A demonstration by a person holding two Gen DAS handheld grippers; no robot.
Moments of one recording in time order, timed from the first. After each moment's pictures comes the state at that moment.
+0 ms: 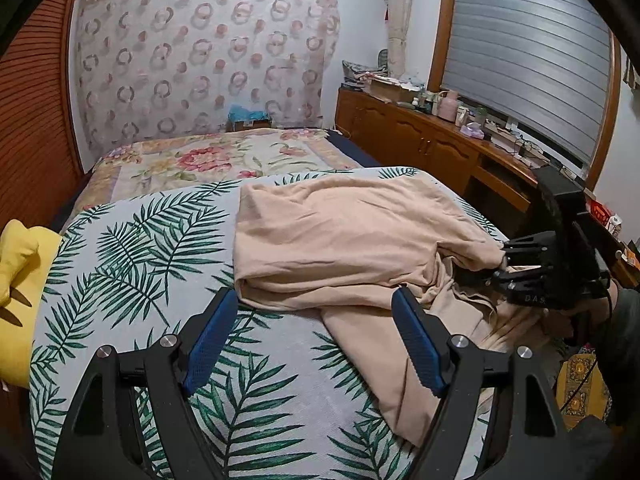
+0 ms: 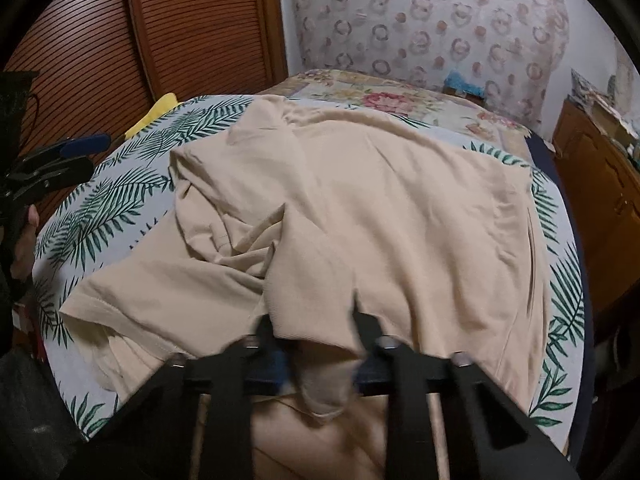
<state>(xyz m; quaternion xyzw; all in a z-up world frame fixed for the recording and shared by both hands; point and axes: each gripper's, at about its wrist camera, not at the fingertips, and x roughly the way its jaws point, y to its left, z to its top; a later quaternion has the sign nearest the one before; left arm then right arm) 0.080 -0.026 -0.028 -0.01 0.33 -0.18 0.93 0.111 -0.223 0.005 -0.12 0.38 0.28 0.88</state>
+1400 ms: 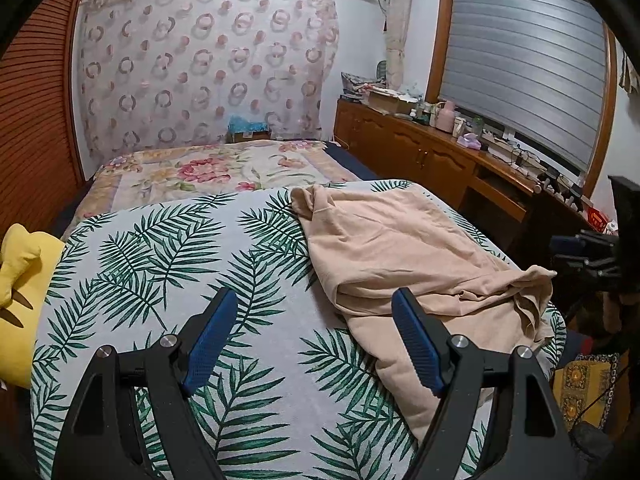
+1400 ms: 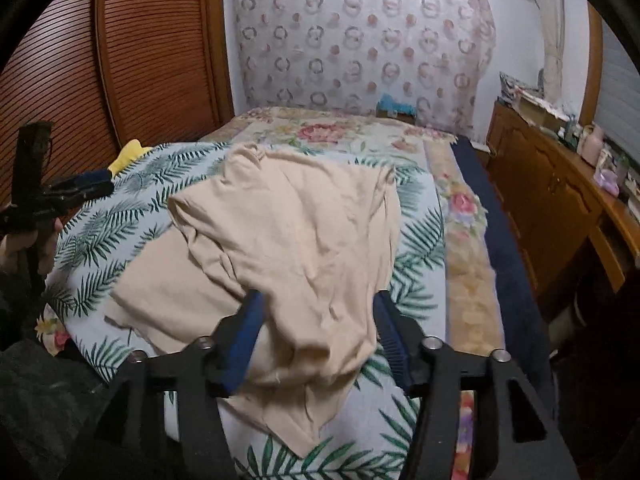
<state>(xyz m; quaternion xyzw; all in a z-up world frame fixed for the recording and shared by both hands) 0.071 -0.028 -0.020 -0.01 0.31 -0.18 0.93 0.005 -0.328 0.050 -0.08 0.32 0.18 0.92</state>
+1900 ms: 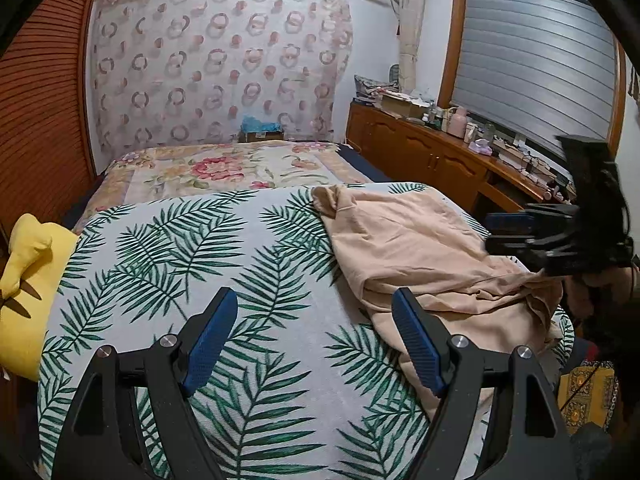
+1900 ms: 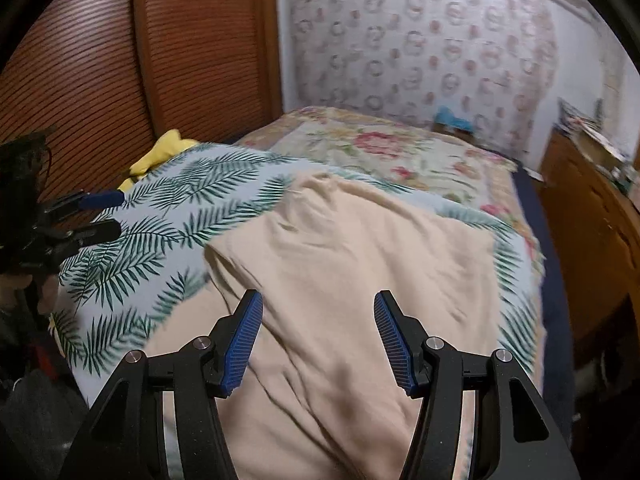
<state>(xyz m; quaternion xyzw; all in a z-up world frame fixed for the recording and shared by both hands) 0.071 -0.008 -0.025 -0.02 0.30 -0.16 0.94 0.088 -0.238 0.037 -0.12 0.32 0.27 0.90</state>
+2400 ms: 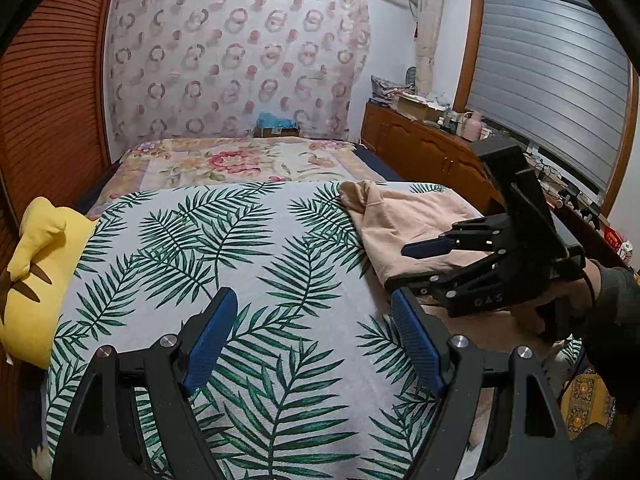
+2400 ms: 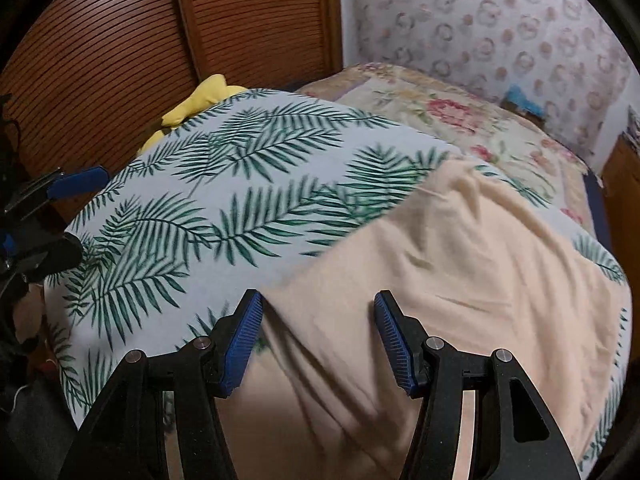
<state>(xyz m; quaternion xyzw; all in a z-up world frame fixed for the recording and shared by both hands) 0.072 0.017 -0.035 -0.04 0.31 -0.14 0.94 0.159 -0.140 -0.016 -0.16 0.39 0.36 0.83</state>
